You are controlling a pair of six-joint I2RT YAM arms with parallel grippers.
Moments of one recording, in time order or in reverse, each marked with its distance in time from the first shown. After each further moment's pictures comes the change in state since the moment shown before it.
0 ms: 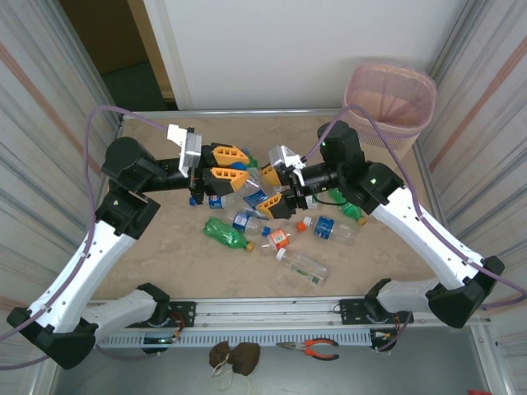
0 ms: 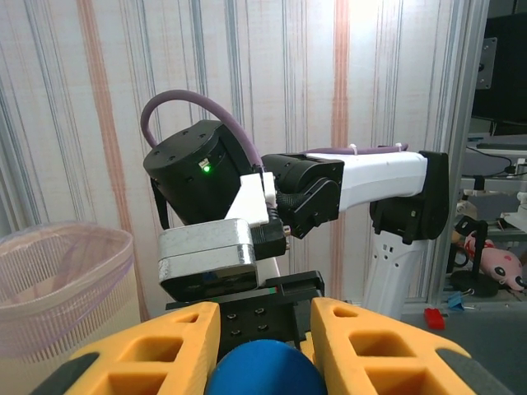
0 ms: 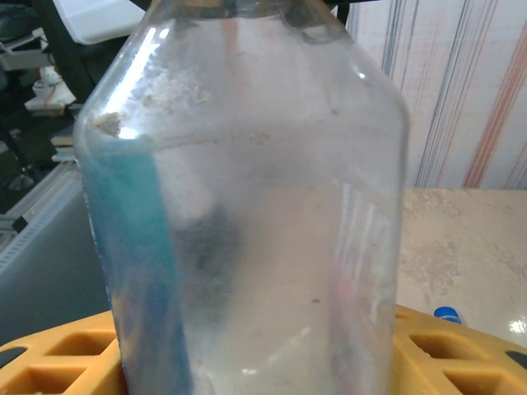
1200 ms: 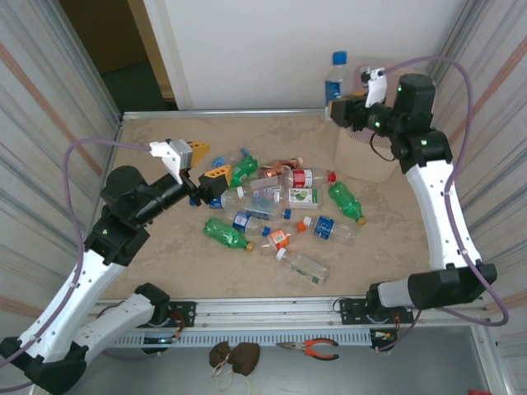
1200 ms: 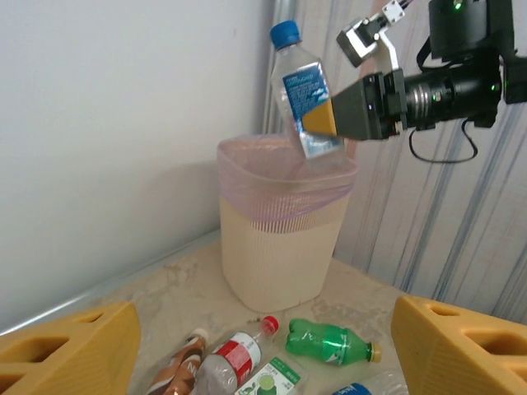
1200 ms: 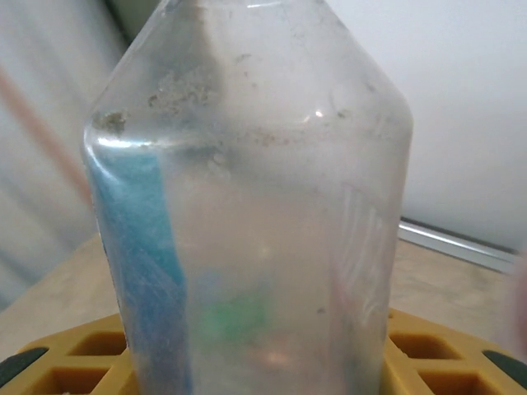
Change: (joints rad) left arm 0.001 -0.214 -0.217 -0.224 -0.681 0.055; right arm -0.608 0.132 0.258 -0.018 0.474 0.386
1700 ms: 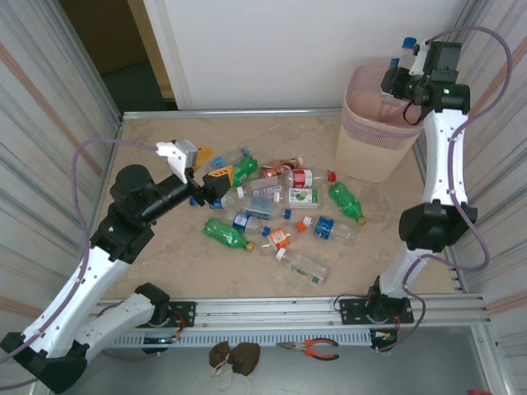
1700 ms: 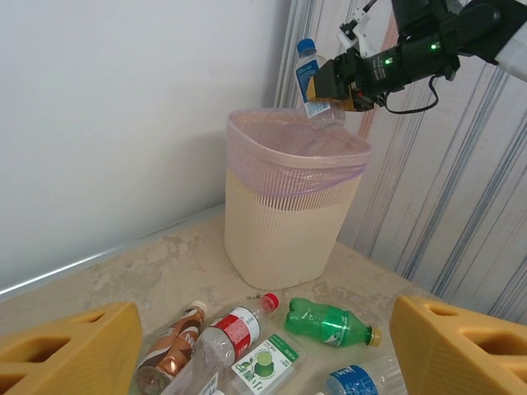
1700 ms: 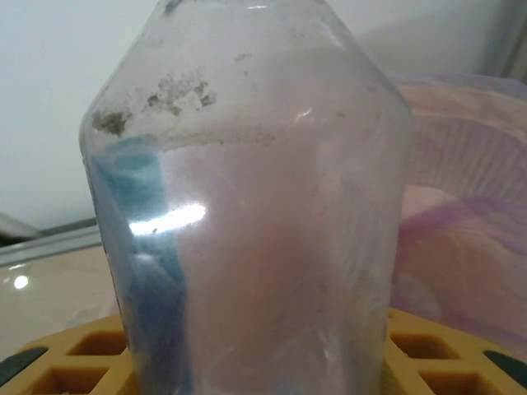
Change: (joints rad) left arm 0.000 0.022 -0.025 -0.012 -0.017 -0.034; right arm -0.233 0.466 0.570 -0.380 0.353 0.124
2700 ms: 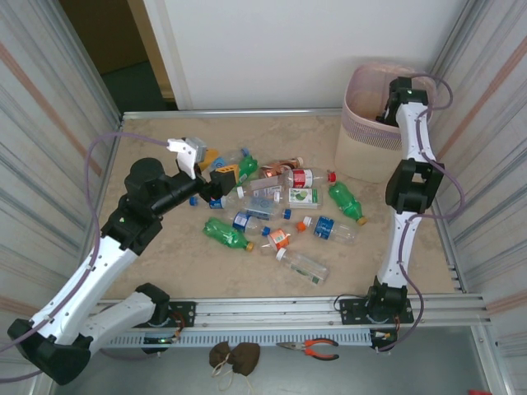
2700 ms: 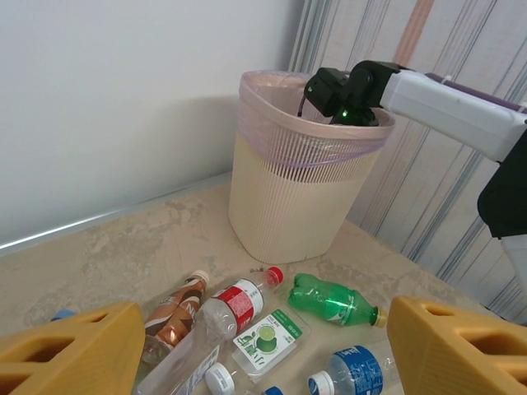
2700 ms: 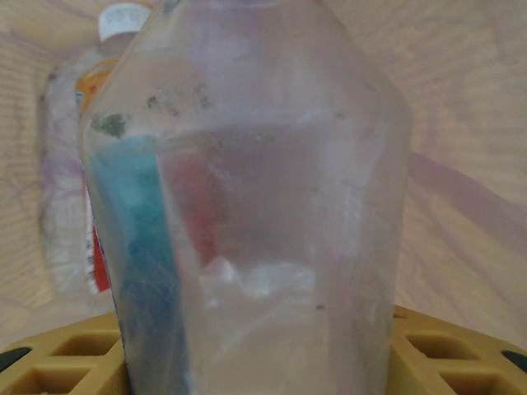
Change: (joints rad) left arm 0.015 0.073 -0.011 0.000 0.000 -0.032; right arm -0.001 0.521 0.187 -0.357 0.227 -0.082
